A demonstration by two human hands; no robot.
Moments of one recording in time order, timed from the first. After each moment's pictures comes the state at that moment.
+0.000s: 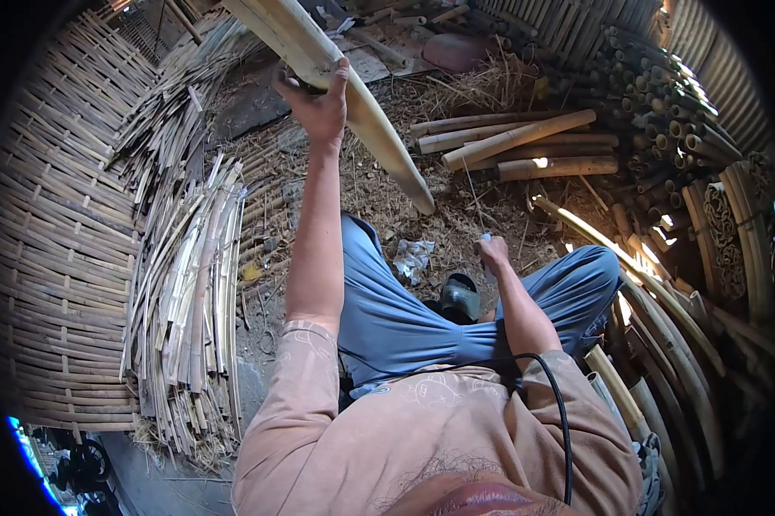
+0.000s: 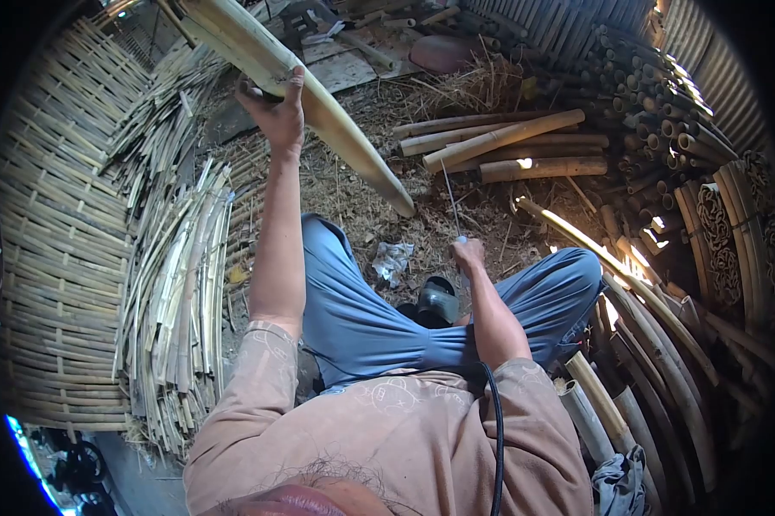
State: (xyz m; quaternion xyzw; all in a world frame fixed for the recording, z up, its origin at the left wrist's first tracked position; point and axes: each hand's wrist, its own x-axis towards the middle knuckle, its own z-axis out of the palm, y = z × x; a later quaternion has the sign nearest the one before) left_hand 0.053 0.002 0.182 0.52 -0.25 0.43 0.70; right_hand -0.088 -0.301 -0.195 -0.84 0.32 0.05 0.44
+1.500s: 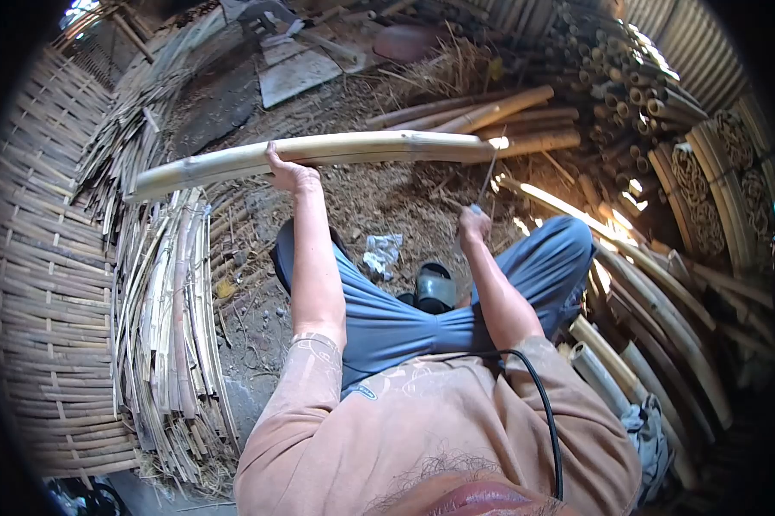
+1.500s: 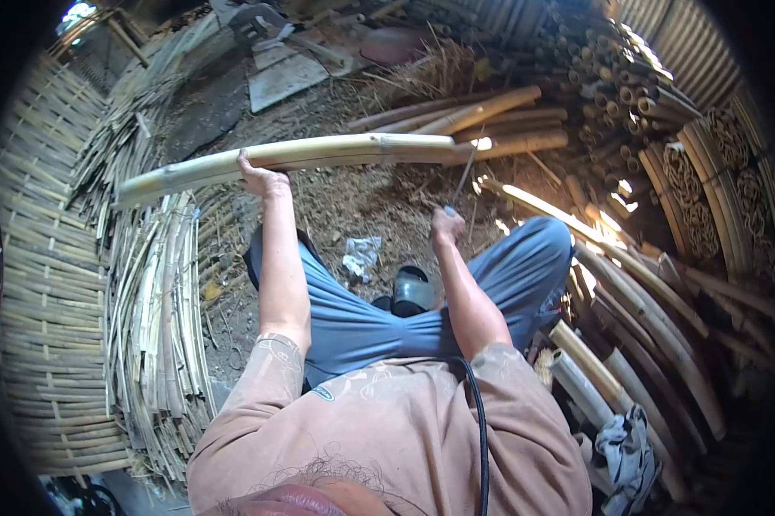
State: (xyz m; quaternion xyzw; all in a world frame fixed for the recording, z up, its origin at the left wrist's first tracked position) left_hand 0.085 0.015 0.030 0.25 0.24 0.35 0.87; right_hand -0.074 -0.299 -0.167 -0.70 0.49 -0.18 0.49
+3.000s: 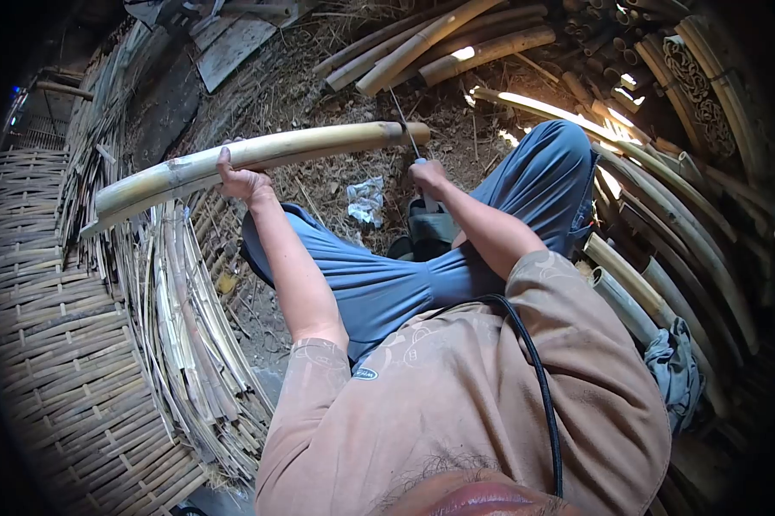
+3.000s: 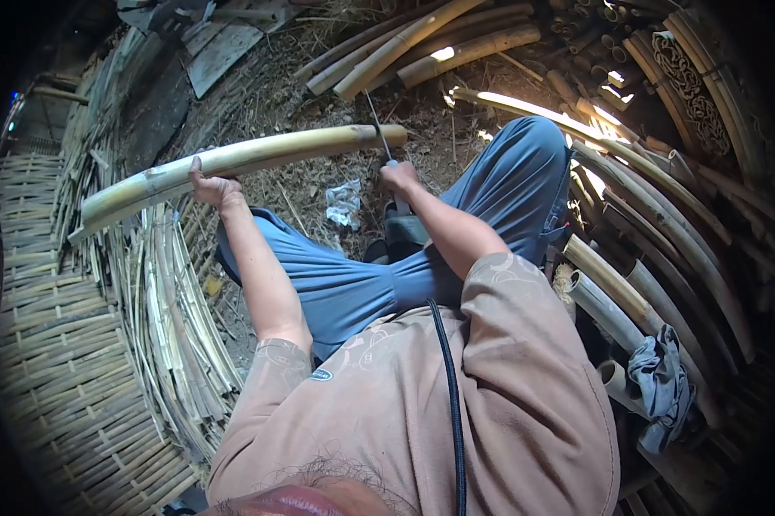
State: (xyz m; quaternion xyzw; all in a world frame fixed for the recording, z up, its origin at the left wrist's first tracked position) left_hand 0.049 0.026 0.000 0.39 0.05 0.28 0.87; right_hand -0.089 -0.256 -0.184 -0.72 0.42 0.12 0.54
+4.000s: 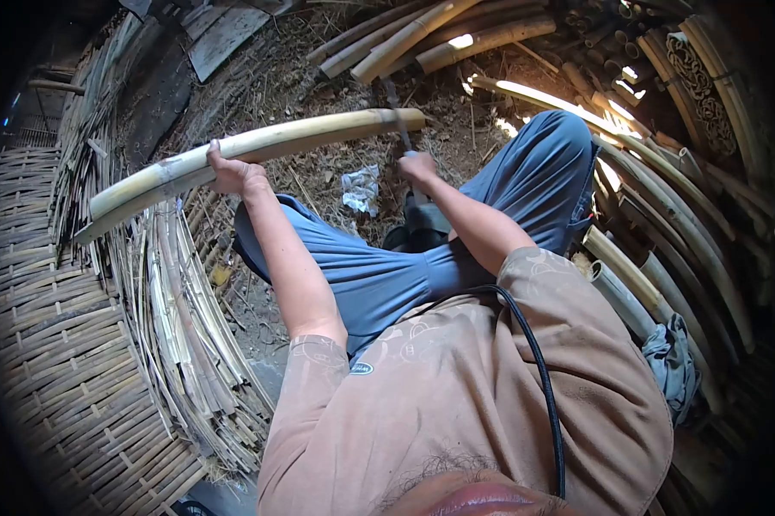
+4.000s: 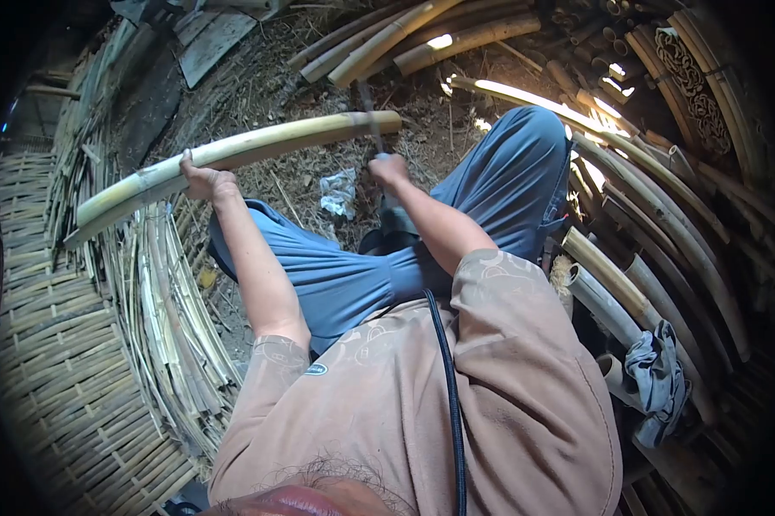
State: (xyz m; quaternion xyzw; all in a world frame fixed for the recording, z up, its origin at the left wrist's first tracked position) left_hand 0.057 0.023 -0.003 0.39 0.19 0.36 0.83; right_hand -0.082 -0.237 -0.223 -0.76 0.39 0.04 0.52
